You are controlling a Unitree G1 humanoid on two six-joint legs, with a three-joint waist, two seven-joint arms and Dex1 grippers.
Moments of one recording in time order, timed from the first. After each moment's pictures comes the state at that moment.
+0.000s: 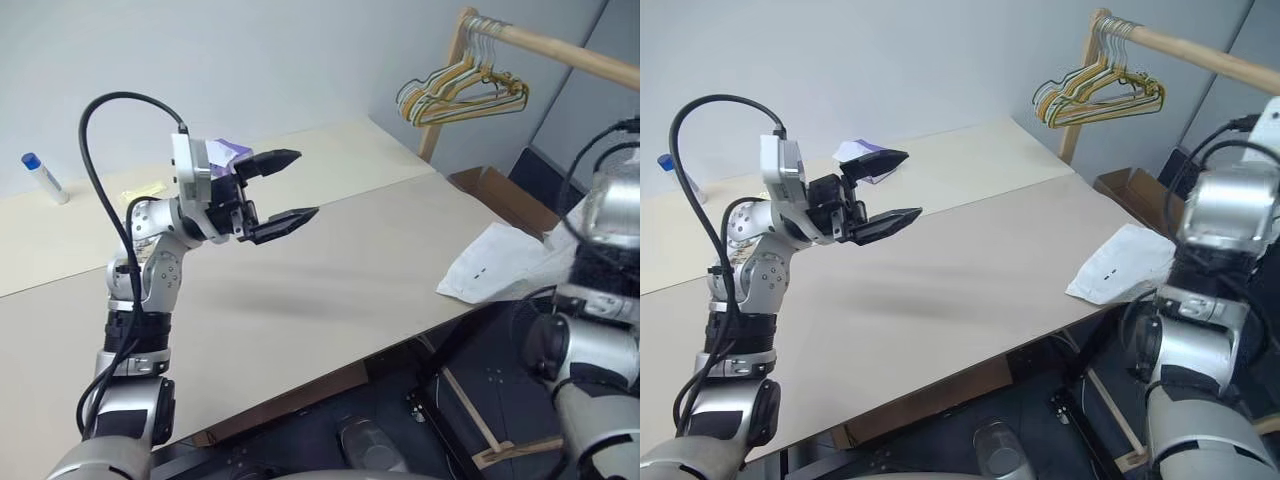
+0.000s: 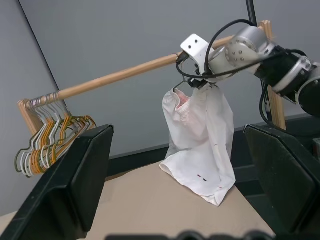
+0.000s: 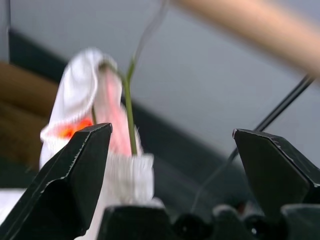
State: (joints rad) left arm -0.64 0.45 0.10 0.06 -0.59 0.18 -1.19; right arm -0.92 -0.56 -0.20 0.13 -0.34 1.10 -0.46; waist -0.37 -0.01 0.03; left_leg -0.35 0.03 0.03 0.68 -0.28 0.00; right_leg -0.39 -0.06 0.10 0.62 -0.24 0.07
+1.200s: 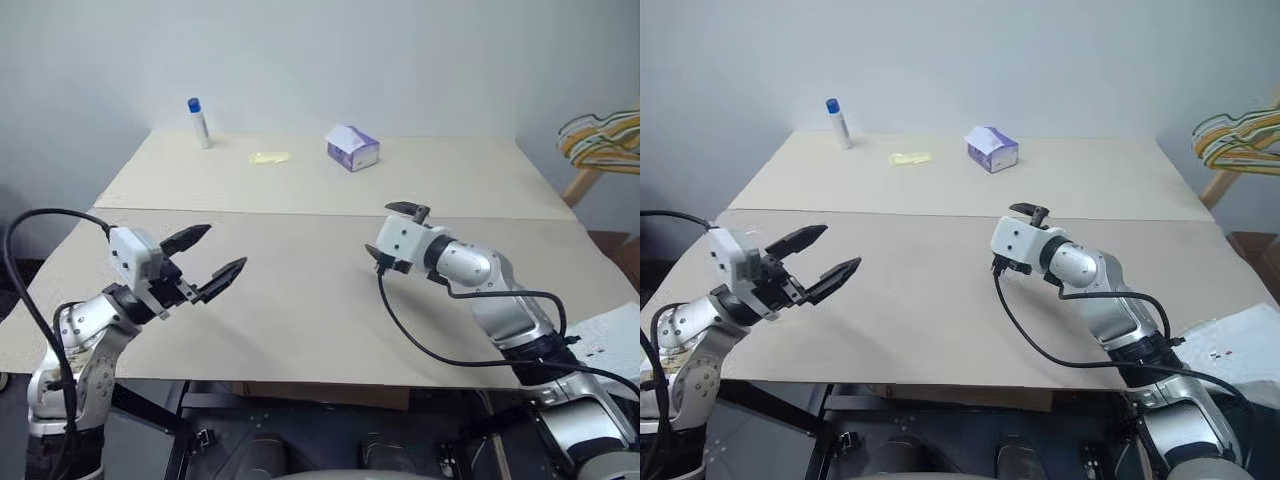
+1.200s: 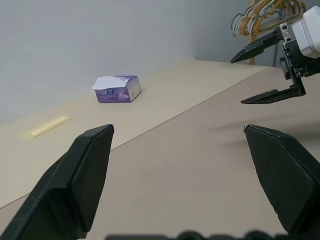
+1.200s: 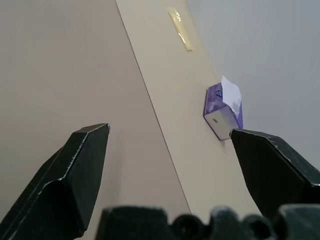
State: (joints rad) left arm -0.03 0.59 0.28 -0.34 -0.54 0.29 -0.78; right arm -0.54 -0.59 0.34 -0.03 -0.28 0.20 0.53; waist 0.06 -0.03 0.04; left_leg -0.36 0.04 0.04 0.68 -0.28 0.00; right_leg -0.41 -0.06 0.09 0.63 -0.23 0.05
